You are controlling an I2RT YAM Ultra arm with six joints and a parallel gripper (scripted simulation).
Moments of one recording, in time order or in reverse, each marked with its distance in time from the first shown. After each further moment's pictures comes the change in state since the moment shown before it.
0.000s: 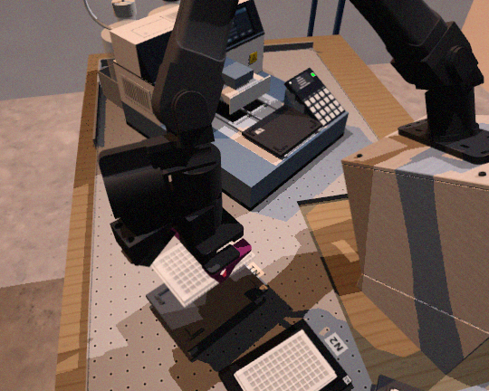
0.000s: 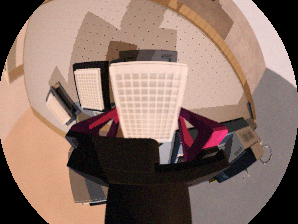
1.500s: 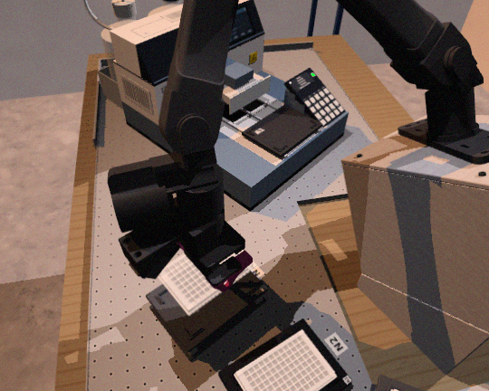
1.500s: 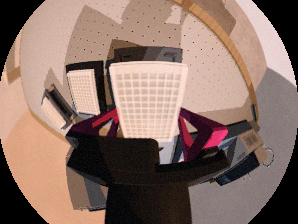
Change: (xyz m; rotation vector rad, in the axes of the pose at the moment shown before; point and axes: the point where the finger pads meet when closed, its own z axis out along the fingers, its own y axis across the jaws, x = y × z) arm 0.004 0.000 0.030 -0.001 0.008 0.004
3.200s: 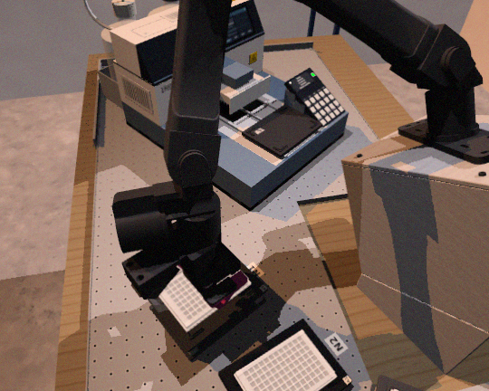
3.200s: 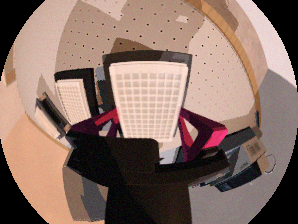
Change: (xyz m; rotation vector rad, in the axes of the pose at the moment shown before) arm -0.008 -0.001 0.046 0.005 -0.012 -0.002
